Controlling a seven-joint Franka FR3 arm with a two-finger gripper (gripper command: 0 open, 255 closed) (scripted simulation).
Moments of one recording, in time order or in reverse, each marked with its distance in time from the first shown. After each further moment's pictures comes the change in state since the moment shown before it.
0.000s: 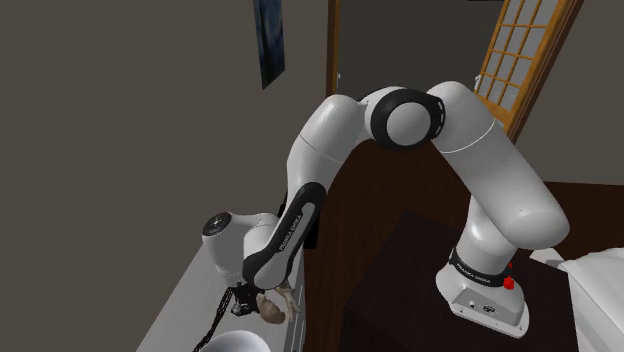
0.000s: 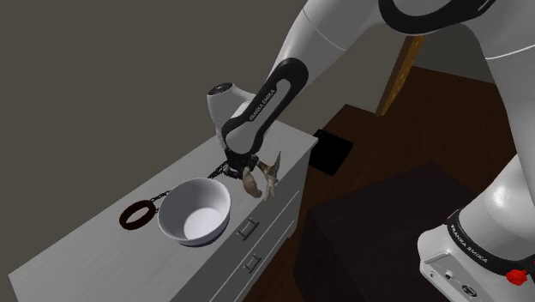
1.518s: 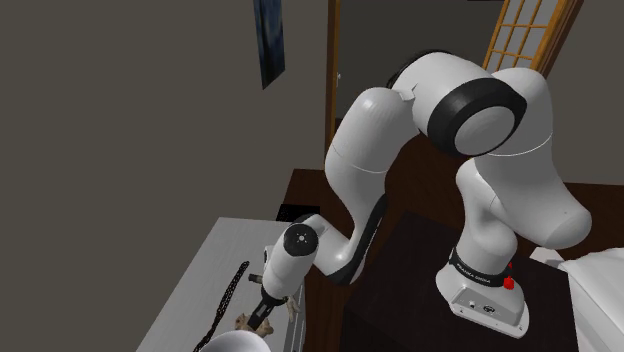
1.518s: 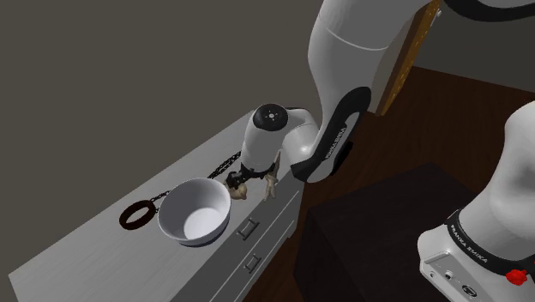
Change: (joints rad) arm 0.537 -0.230 -0.567 -0.474 -0.512 0.727 0.692
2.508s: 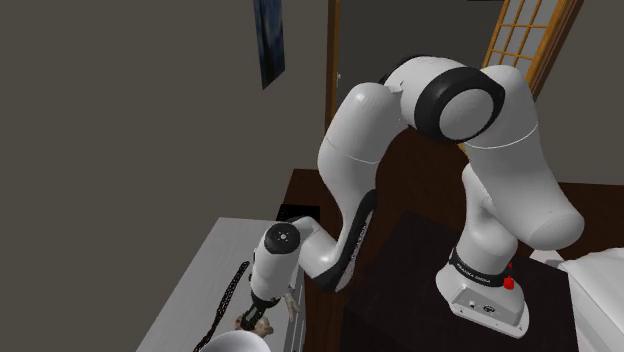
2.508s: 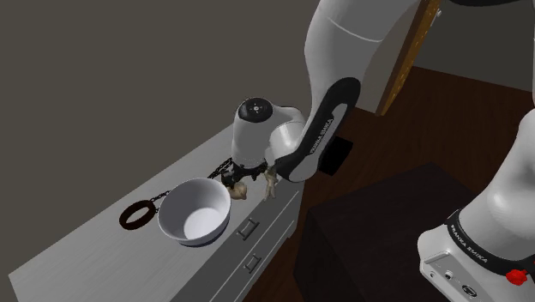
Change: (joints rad) arm -0.231 0.007 0.259 0.075 0.094 -0.147 -0.138
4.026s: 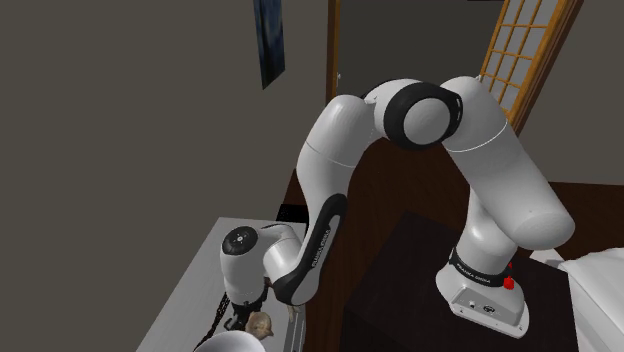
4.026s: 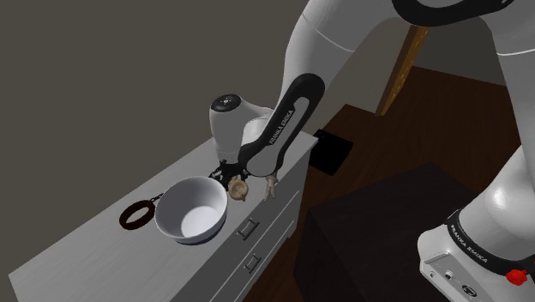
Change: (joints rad) arm -0.208 0.153 0.251 0.238 0.219 -0.272 -0.266
